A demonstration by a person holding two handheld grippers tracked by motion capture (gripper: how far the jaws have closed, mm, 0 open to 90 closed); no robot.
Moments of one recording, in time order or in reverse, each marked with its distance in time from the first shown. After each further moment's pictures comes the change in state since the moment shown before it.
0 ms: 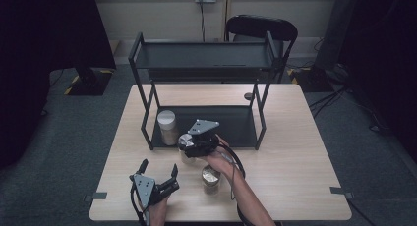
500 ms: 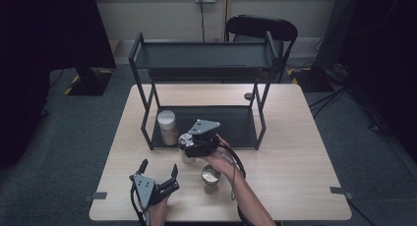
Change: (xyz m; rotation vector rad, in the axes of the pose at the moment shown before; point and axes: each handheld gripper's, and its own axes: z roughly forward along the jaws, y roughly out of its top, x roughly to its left) left arm 0.000 -0.001 0.000 -0.003 0.000 0.002; right arm 0.002 -0.001 -0.004 -0.018 -0.005 -0.008
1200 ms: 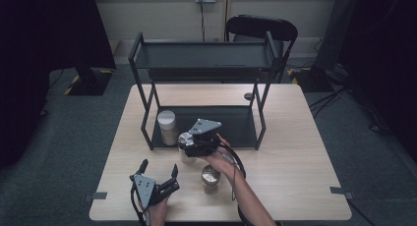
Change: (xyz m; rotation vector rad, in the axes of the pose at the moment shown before) left arm 0.000 0.000 0.000 0.000 -0.001 0.004; right arm 0.003 0.001 -0.005 -0.019 -0.008 -0.002
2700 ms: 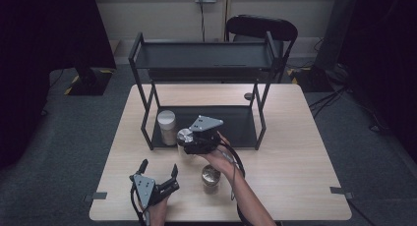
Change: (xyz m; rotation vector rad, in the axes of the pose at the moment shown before) left arm 0.000 0.000 0.000 -0.002 0.001 -0.004; right arm 0.006 0.007 -0.009 -0.044 -0.025 0.018
